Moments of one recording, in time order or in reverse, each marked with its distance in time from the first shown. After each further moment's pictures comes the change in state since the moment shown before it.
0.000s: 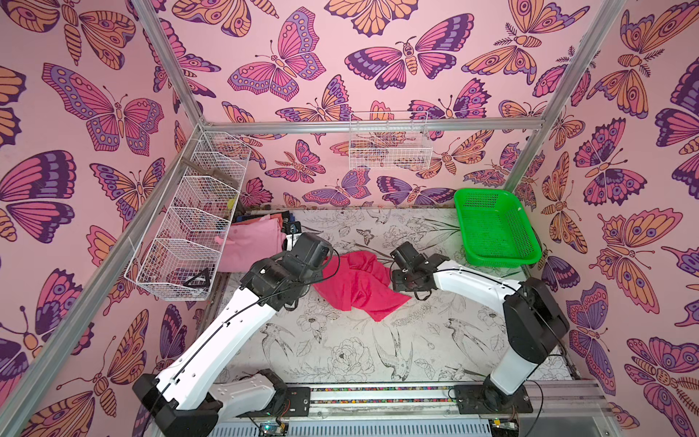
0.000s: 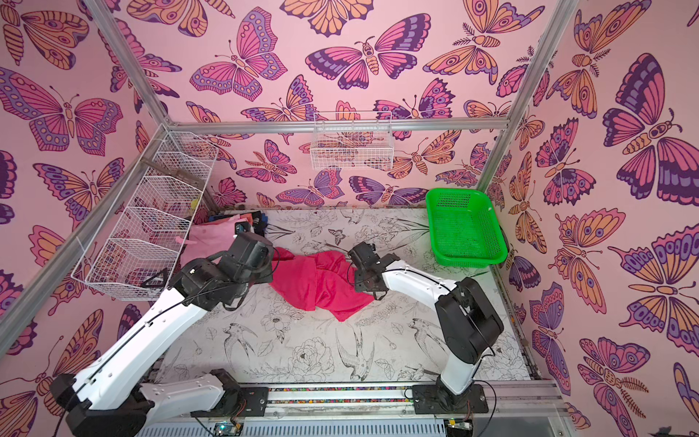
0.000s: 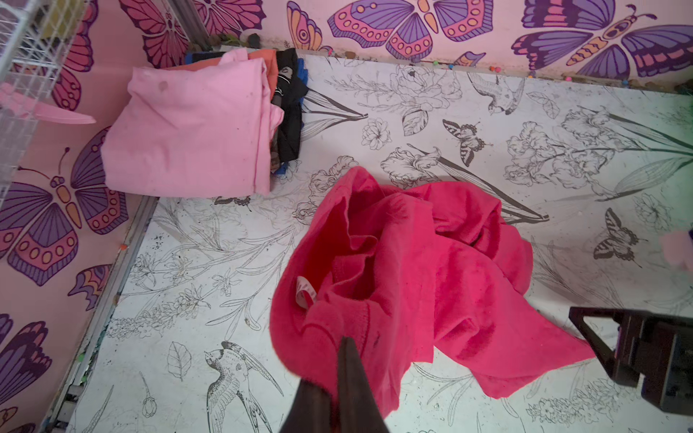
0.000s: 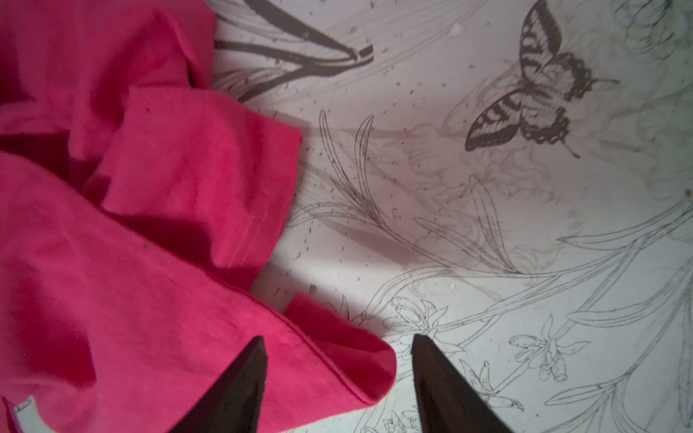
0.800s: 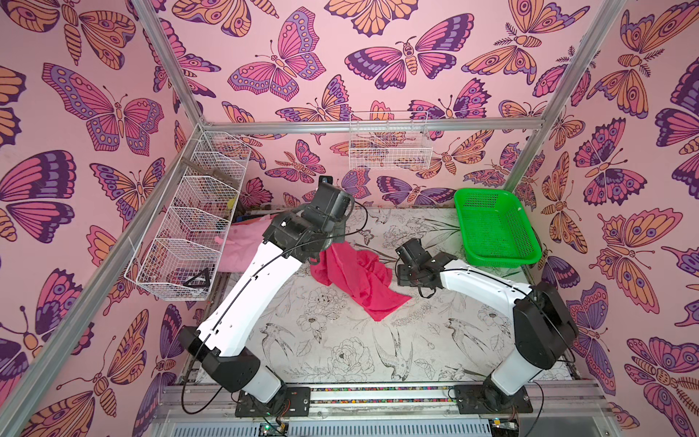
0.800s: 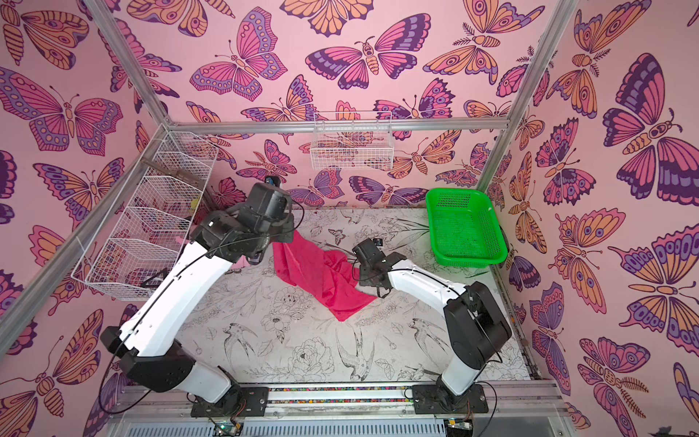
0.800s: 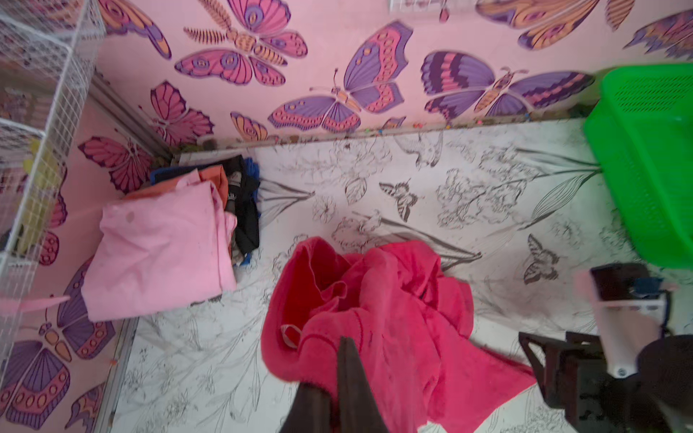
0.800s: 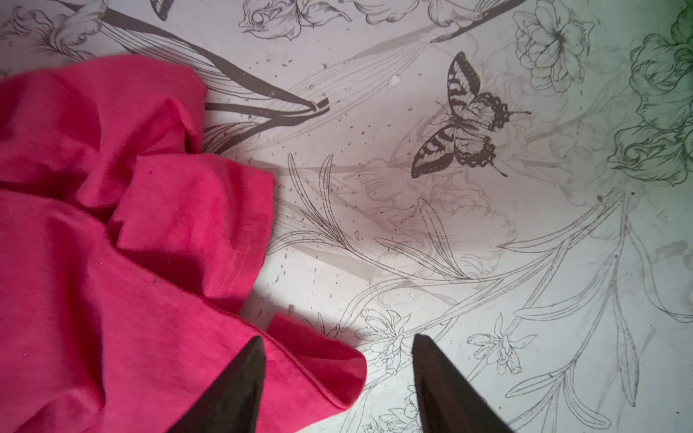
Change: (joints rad) left arm -0.018 0.361 0.503 -0.037 0.071 0.243; right arm -0.032 -0.052 0.013 0.000 0.079 0.027
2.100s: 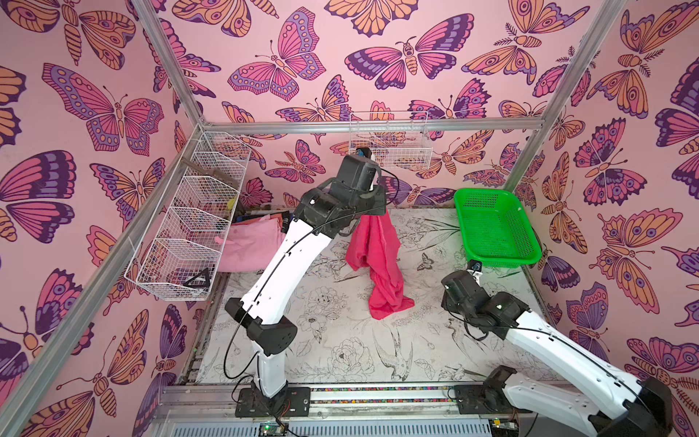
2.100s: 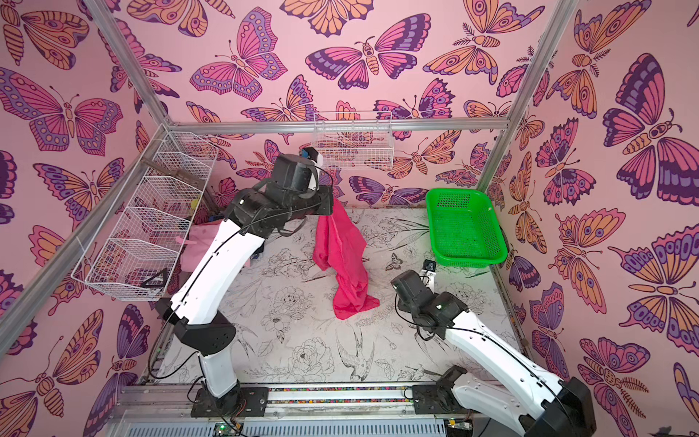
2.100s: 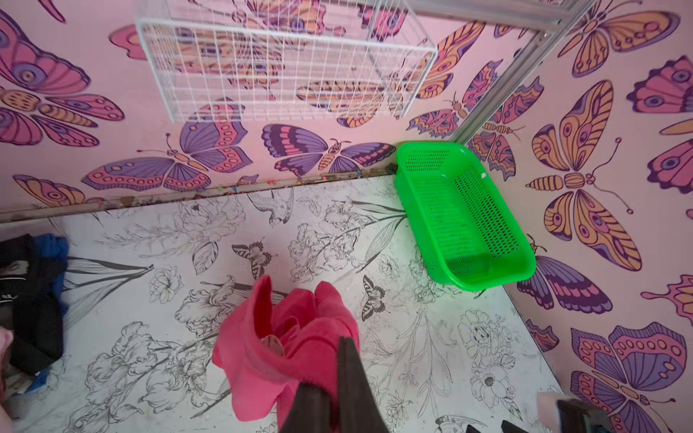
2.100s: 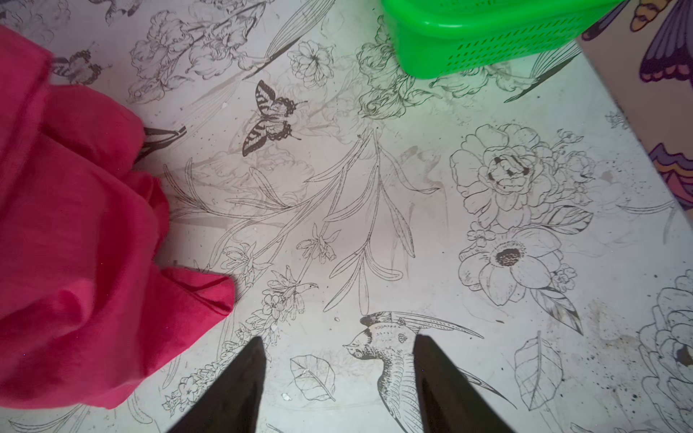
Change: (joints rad) left arm -0.045 0.349 0.580 0.075 0.313 -0.005; right arm 0.000 -0.634 -0.380 -0.211 0.216 0.205
